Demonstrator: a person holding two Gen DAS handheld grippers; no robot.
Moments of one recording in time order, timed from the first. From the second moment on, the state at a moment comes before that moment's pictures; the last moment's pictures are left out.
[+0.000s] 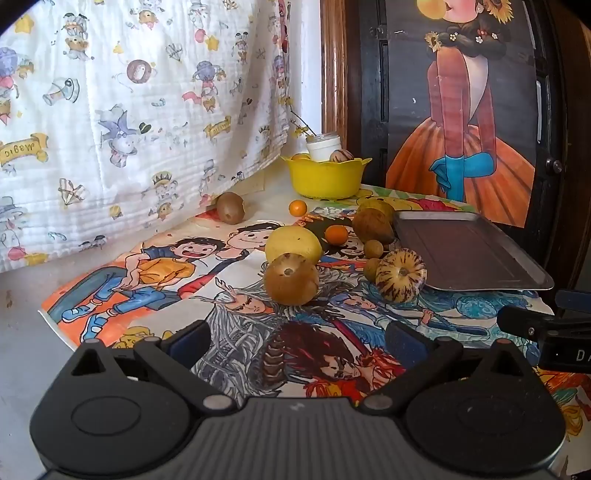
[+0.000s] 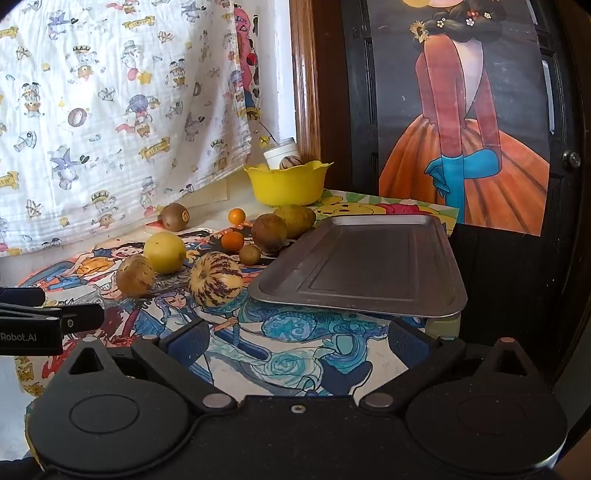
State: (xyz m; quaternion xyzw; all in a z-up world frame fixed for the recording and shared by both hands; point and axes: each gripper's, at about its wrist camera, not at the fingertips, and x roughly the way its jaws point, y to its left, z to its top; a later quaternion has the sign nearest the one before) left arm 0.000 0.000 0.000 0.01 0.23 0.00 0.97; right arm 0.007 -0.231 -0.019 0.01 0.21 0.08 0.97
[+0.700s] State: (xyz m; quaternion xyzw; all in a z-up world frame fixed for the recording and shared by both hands) left arm 0.000 0.000 0.000 0.00 0.24 0.00 0.97; right arm 0.009 -0.230 -0.021 0.01 0.21 0.08 0.97
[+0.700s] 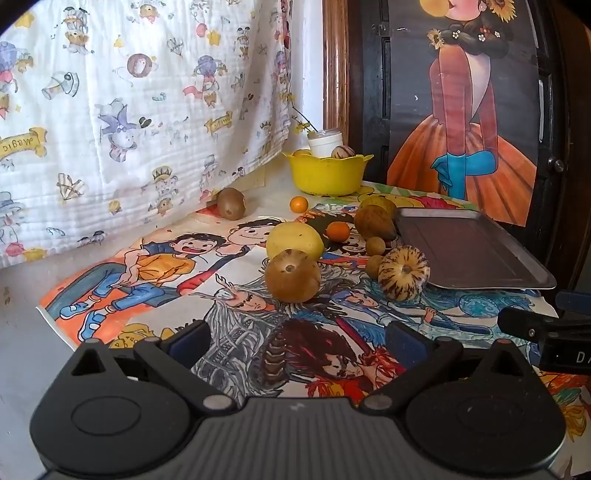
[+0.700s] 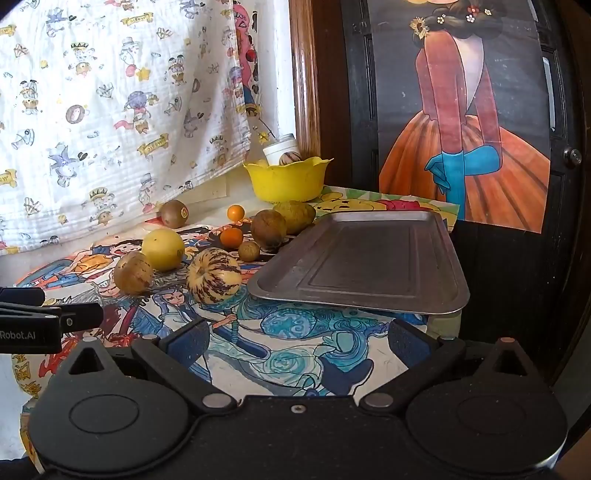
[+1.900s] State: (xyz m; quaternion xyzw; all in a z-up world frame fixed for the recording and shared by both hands) left arm 0.000 0.000 0.000 0.00 0.24 0.00 0.97; right arm 0.009 -0.231 -0.022 0.01 0.22 0.08 0.97
